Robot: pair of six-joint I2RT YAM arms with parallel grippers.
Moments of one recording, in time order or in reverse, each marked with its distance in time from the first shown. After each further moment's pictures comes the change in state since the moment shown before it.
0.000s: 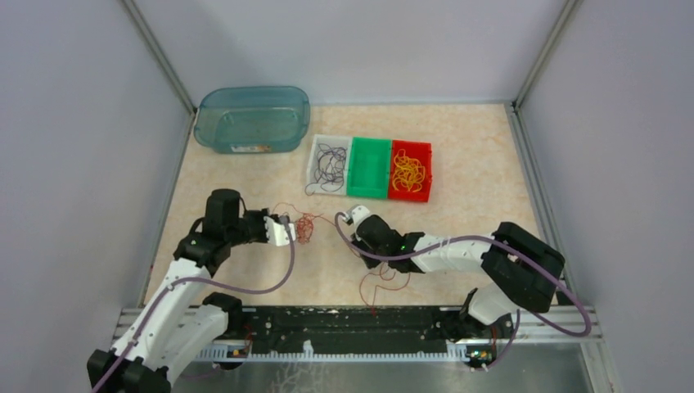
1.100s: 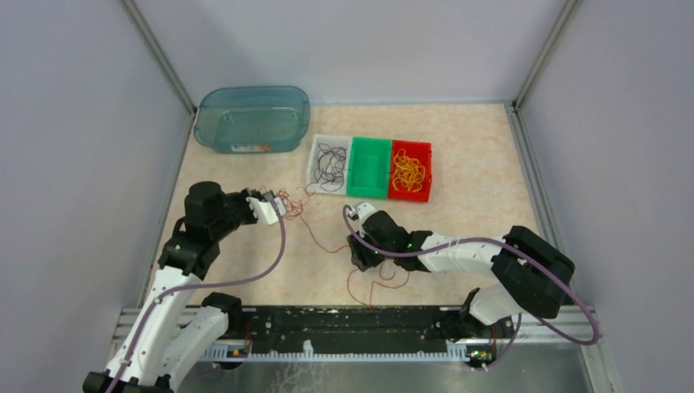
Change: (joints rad) left arm 0.040 -0.081 0.140 0.040 -0.218 -0.138; right arm -0.041 -0.075 -0.034 0.021 -0.117 0.089
